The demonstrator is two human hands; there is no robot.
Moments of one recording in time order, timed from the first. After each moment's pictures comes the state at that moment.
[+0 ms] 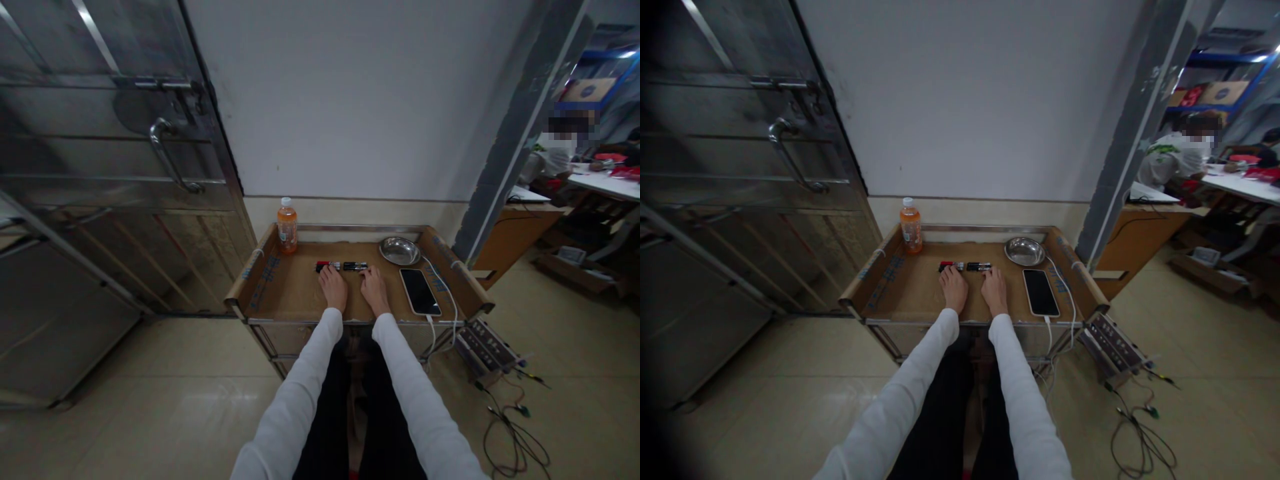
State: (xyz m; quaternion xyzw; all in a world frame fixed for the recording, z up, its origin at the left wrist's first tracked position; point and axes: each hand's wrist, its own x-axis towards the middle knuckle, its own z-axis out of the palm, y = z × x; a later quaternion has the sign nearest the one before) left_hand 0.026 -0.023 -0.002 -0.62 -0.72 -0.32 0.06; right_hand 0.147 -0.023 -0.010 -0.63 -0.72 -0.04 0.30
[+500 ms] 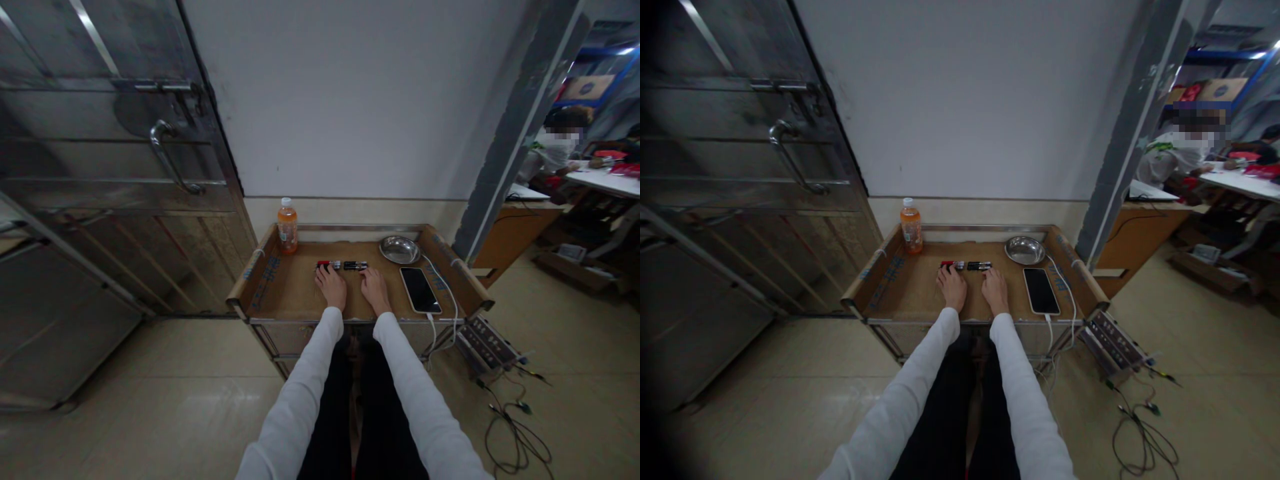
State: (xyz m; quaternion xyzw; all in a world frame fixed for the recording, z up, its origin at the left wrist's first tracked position) left_hand 0.023 -0.025 0.000 -0.59 -0.73 -0.33 0.05; right_hand 0.148 -0.023 -0.010 -0.62 -0.73 -0.01 0.29
